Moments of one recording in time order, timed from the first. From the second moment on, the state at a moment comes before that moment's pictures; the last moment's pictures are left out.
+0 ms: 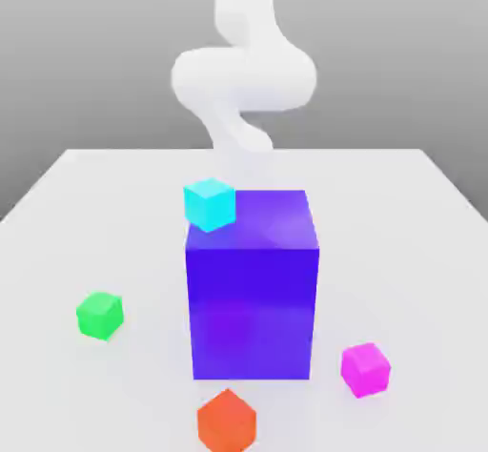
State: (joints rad) arm 0.07 -0.74 -0.03 -2.32 0.01 2.33 0.69
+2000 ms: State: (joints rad) arm 0.60 0.12 -0.16 -2.61 0.08 2.80 -0.82
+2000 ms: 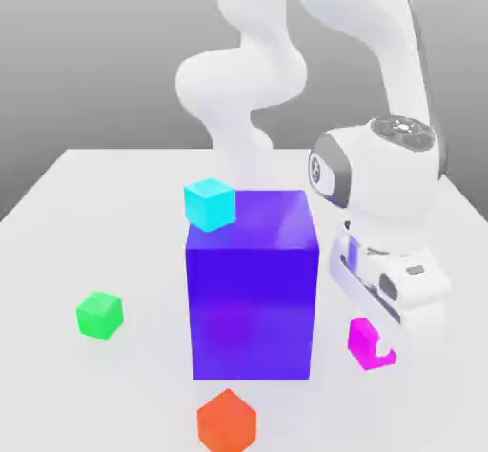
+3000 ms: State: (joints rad) arm 0.11 -0.19 -0.56 -2.69 -0.19 2.66 -2.42
